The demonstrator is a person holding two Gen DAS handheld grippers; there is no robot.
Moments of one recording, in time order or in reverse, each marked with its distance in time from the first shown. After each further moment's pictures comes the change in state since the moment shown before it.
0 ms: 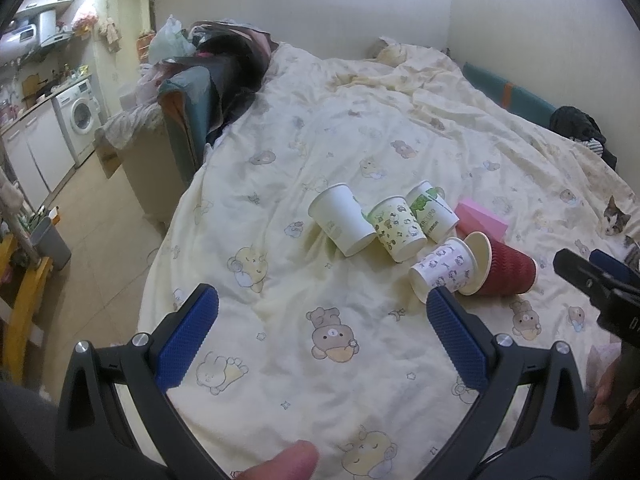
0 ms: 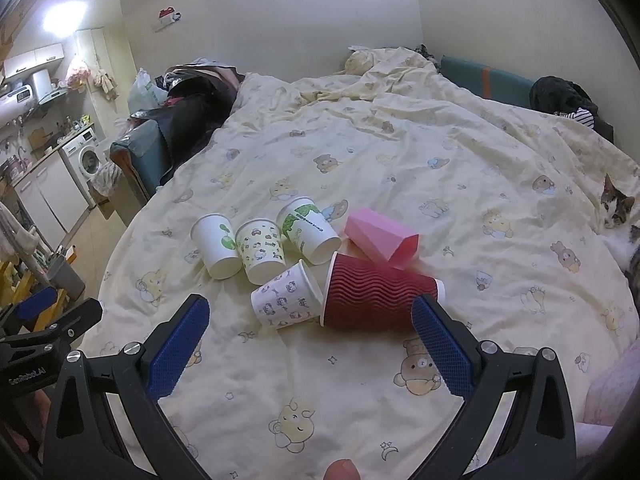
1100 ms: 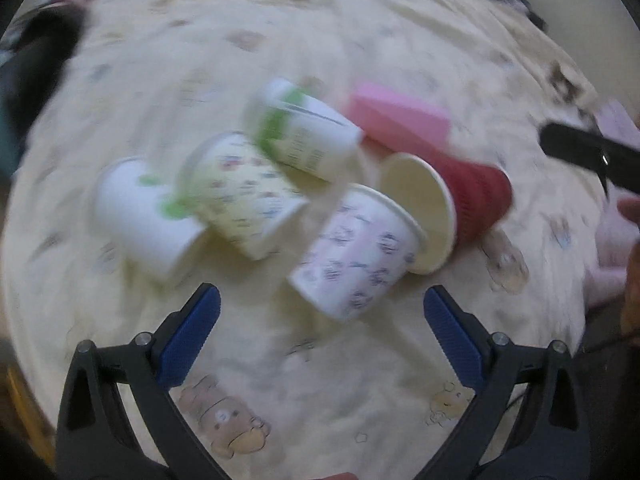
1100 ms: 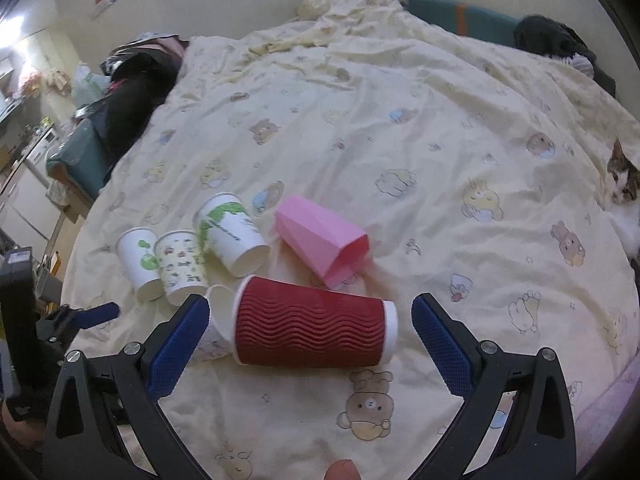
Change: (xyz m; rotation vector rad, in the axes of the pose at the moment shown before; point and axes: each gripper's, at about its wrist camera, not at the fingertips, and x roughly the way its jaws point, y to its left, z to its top) left arm 0.173 -0.118 0.029 0.405 0.448 -0.365; right arm 0.087 -0.086 0.051 0.129 0.232 -0.067
